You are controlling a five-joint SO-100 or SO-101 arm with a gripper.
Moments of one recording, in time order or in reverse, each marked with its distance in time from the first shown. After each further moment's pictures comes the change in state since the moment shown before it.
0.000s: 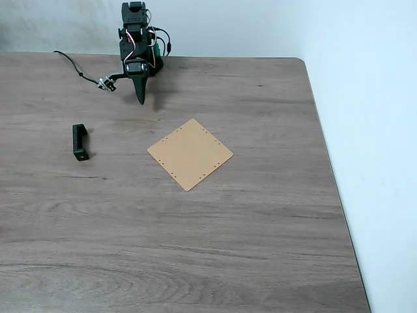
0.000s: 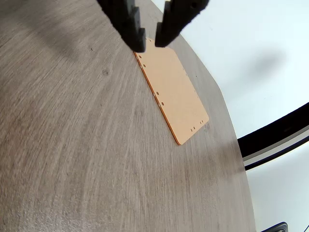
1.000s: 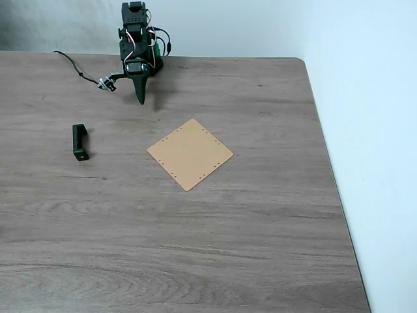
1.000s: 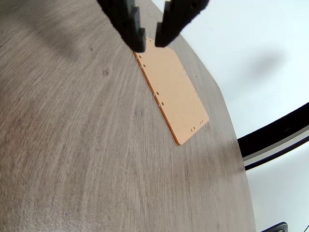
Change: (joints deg) arm 0.0 0.0 0.0 0.0 0.0
